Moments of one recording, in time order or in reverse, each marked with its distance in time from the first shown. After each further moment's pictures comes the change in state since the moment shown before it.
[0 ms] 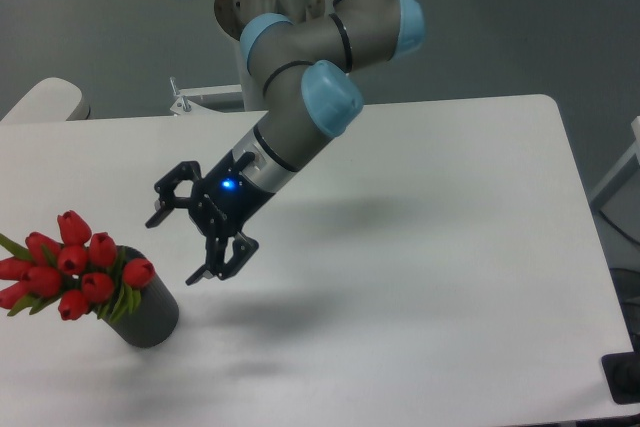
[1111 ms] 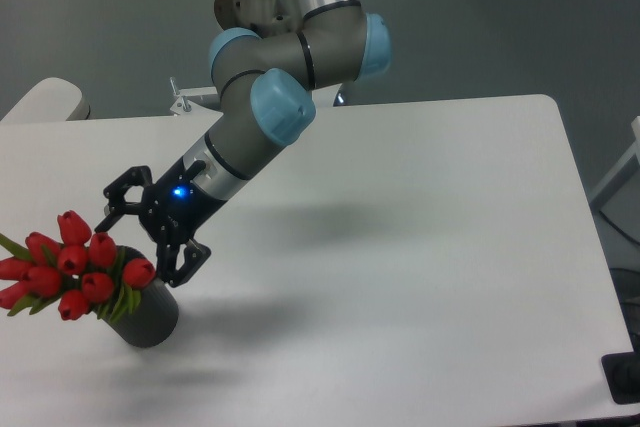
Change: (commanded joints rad) arm -0.089 -0.075 0.046 0.083 0.005 -0.075
